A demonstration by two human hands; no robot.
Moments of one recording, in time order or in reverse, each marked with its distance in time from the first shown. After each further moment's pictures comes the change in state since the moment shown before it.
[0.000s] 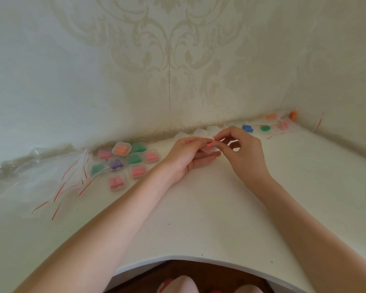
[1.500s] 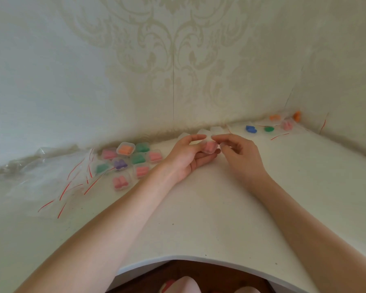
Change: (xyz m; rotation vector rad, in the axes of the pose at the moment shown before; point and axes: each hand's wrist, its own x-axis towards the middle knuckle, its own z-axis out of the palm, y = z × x) left_hand 0.004 -0.001 -0.007 -0.172 0.086 -0.022; right_hand -0.001 0.007 0.008 0.070 -0.057 0.172
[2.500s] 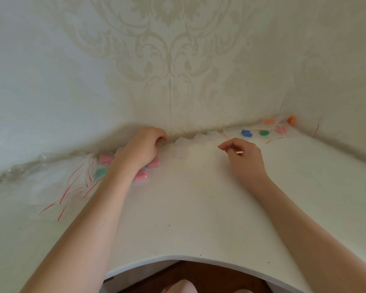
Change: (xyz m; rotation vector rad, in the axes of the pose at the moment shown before) left_hand -0.002 0.055 -0.073 1.617 0.230 0.550; right_hand 0.009 0.019 -0.010 -0.112 0.117 0.091
